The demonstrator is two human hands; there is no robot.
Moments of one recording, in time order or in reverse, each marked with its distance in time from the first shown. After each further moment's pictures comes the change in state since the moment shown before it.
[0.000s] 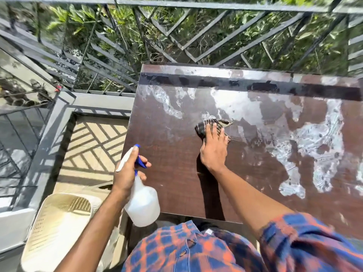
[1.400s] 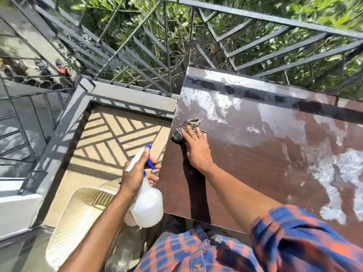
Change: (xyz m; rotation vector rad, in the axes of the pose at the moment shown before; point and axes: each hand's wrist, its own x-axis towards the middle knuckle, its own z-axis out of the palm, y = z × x) left_hand 0.062 0.006 -0.126 -0.071 -0.042 -0.161; right_hand 0.010 -0.178 0.064 0.090 -0.158 -0.447
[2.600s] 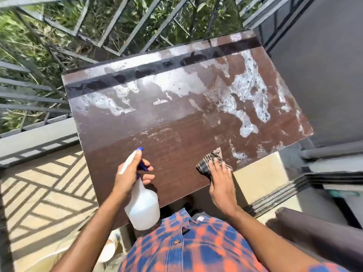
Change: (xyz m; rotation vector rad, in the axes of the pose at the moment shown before) left_hand -0.029 -0.026 0.142 0.346 -0.468 -0.093; right_hand -0.329 0.089 -0.016 -0.056 0.161 0.796
